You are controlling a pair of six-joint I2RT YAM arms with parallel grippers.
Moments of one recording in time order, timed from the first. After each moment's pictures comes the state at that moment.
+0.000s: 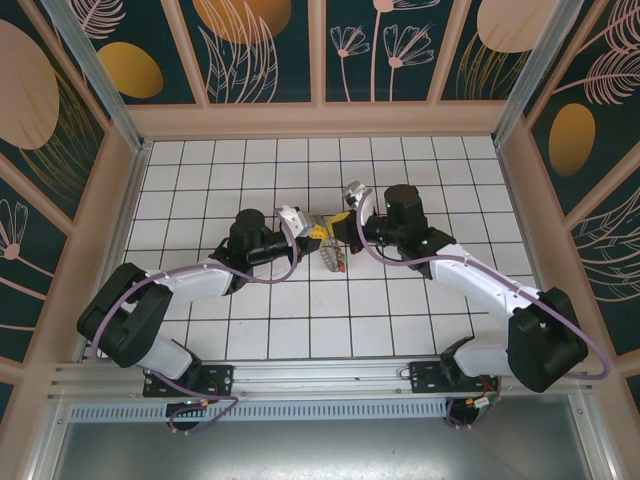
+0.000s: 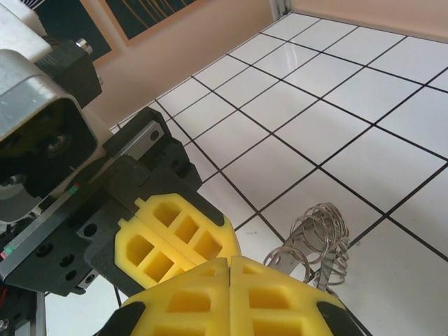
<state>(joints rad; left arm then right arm) -0.60 1.51 0.64 0.66 0.61 0.10 0.58 1.30 0.84 0.06 -0.57 0.08</state>
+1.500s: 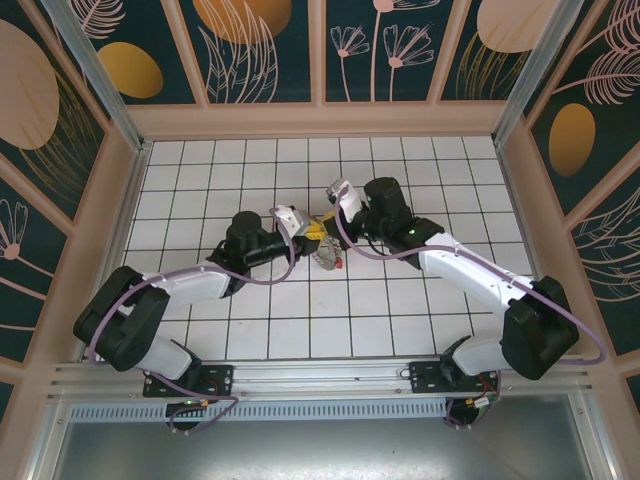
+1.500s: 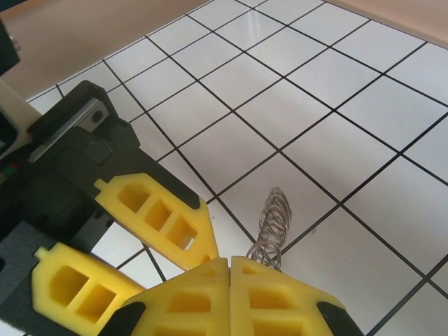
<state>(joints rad) -0.60 1.48 0.60 0.70 0.56 0.08 0.66 1.37 0.98 -0.14 -0.36 -0.05</state>
